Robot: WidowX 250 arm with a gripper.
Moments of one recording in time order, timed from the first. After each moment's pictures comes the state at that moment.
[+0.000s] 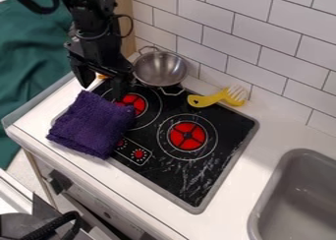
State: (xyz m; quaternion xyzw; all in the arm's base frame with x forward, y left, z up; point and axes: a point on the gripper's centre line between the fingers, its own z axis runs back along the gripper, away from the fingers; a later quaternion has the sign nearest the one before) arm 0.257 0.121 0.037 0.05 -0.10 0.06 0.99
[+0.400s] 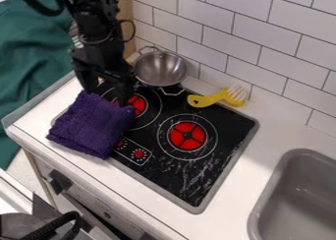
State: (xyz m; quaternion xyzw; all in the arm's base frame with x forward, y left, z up) arm 0.262 0.117 0.029 0.04 -0.09 0.06 0.99
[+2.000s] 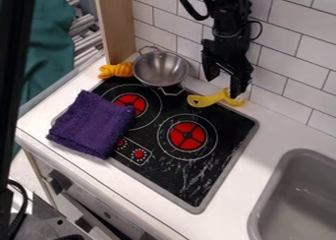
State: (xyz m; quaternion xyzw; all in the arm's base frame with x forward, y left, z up) arm 0.407 0.009 -0.010 -0.02 -0.09 -0.13 0.99
